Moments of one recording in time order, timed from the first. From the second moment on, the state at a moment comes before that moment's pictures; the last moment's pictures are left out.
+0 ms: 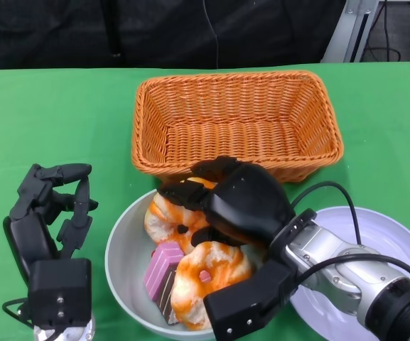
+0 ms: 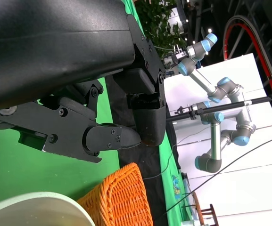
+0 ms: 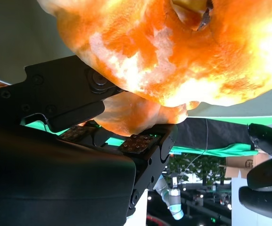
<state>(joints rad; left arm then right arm) -0.27 -0.05 0.13 0.75 0.24 -0.82 0.59 -0.65 -0.11 0.76 0.67 -1.02 -0.25 -0.46</state>
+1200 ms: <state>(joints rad) -0.28 -0.04 0.12 0.81 0.27 -0.87 0.61 -0.73 -0.08 0.79 0.95 -0.97 -0.50 -0.78</state>
